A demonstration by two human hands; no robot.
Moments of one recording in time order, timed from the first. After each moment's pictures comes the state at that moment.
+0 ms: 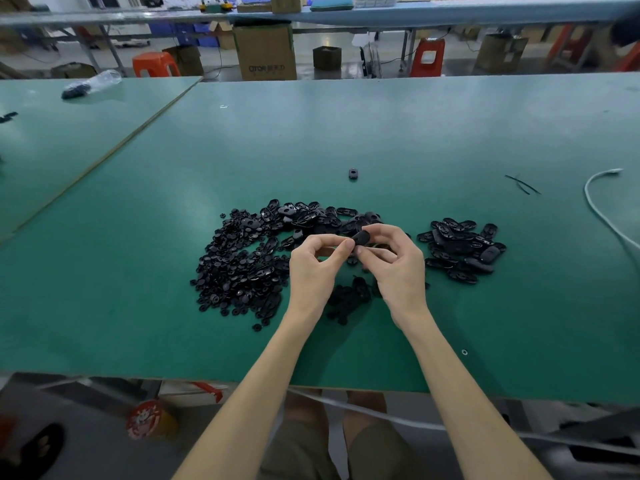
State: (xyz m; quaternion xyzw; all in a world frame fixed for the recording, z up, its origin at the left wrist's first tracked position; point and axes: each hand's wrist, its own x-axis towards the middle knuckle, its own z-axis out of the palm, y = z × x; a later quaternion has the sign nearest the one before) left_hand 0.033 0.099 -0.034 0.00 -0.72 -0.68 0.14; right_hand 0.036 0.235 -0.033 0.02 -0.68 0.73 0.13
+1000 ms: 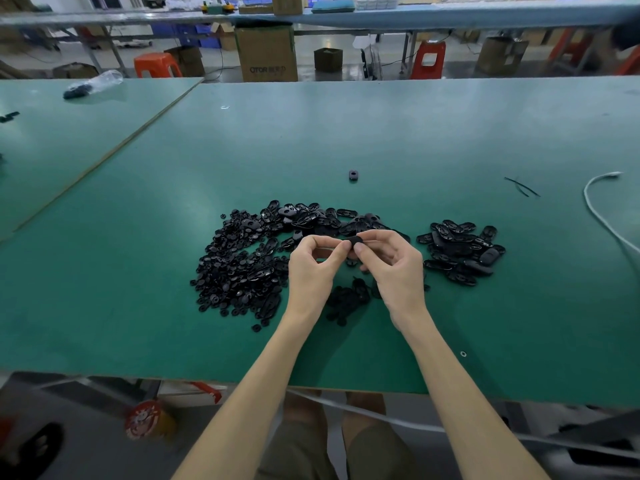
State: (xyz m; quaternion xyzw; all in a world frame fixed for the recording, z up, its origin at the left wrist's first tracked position) left_hand 0.033 0.097 -0.035 0.02 -0.72 -0.68 0.14; right_hand 0.035 0.234 -0.034 0.02 -0.67 0.73 0.12
